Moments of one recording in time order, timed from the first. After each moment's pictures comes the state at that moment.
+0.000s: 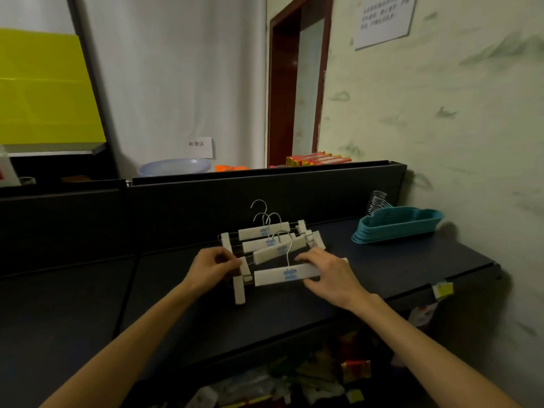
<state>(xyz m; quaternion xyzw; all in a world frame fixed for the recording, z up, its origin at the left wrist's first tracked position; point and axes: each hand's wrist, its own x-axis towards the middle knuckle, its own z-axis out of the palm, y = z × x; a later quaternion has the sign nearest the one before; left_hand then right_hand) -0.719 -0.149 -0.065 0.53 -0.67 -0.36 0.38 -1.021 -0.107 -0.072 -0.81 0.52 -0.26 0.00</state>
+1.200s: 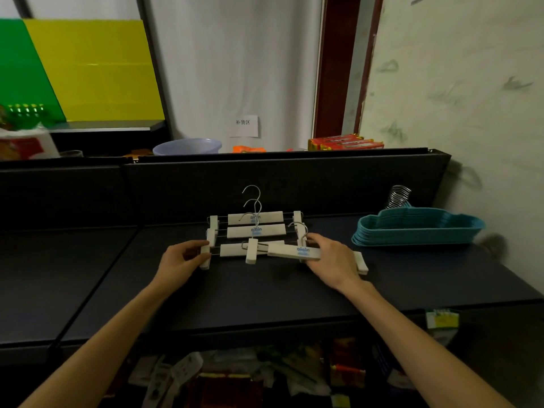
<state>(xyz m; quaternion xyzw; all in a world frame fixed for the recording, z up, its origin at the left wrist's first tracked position) -0.751 -0.129 -0.089 0.67 -0.58 -0.24 0.40 -1.105 -0.187 -0.088 -0.79 0.55 -0.27 0.05</state>
